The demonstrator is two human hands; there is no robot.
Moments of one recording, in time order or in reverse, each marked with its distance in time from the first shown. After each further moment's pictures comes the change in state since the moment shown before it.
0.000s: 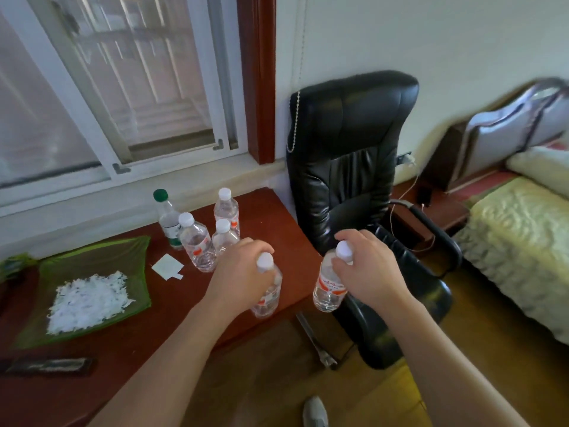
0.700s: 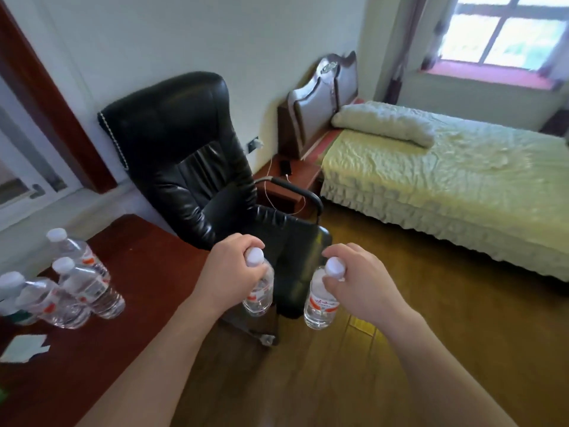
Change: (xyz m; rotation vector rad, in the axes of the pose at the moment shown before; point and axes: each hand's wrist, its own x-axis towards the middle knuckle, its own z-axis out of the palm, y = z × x) left_hand -0.068 0.170 0.088 -0.180 -0.286 0.467; right_hand -0.228 0.109 -0.101 0.017 0.203 0.398
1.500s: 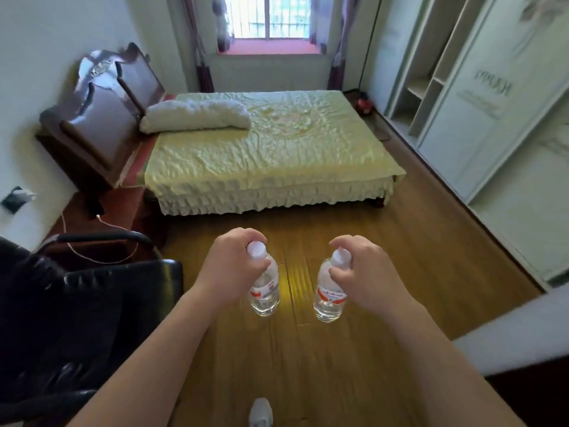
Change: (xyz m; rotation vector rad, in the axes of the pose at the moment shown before) left_hand 0.107 0.284 0.286 -0.156 -0.420 0.455; right_hand -0.088 0.295 -0.193 -0.073 0.381 0.503
